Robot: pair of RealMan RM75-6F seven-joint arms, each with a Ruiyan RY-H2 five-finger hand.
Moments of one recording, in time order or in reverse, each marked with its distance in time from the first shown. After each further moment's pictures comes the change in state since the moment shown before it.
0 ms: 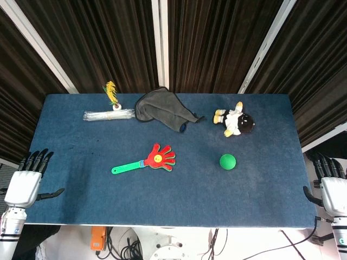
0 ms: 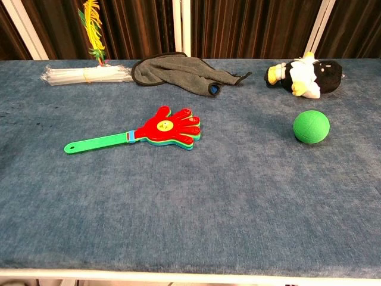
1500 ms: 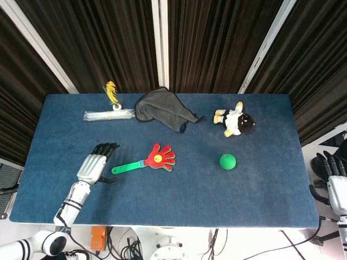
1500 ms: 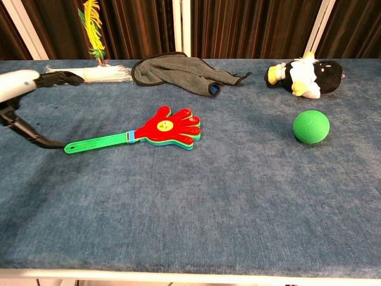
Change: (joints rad) left arm -0.307 -0.340 -0.132 0.041 -0.192 -0.376 -0.073; right arm -0.001 0.011 0.013 0.030 0.033 -0.011 0.037
